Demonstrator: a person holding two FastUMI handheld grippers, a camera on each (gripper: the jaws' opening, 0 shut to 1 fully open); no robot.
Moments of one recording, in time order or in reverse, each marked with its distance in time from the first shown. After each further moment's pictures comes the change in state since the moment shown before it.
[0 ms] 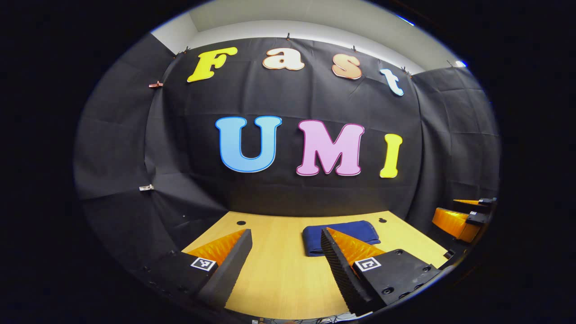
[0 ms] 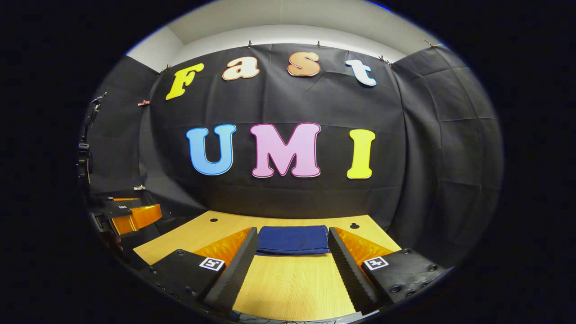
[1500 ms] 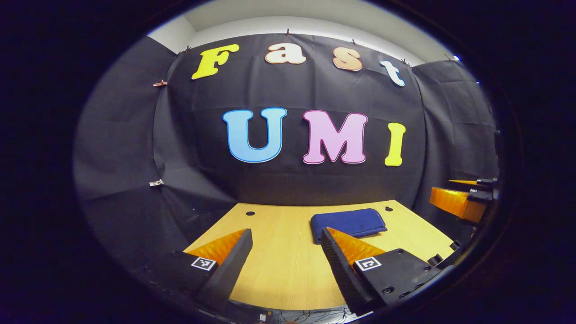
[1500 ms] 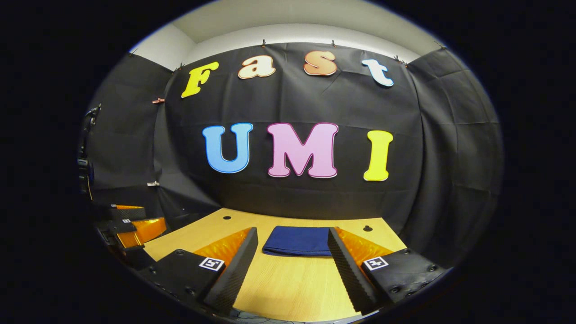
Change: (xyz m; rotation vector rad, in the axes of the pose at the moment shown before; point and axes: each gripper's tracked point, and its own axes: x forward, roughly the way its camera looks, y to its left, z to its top) left arm -0.025 0.011 -0.016 0.021 0.011 0.010; right arm 0.005 0.024 0.000 -0.011 0.018 0.108
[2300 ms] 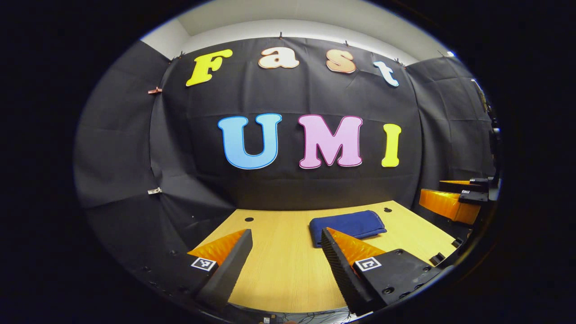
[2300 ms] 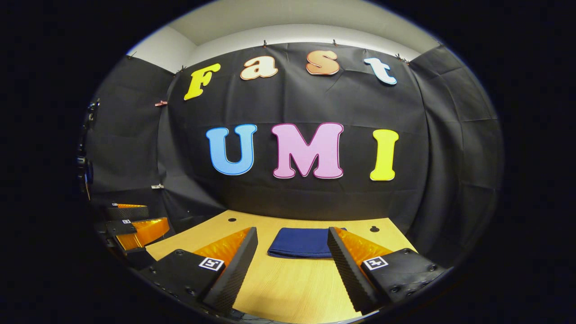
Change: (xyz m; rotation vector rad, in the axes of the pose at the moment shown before) left arm 0.003 0.002 0.004 0.038 -0.002 -0.006; right arm 0.015 0.011 0.006 0.014 -0.017 0.032
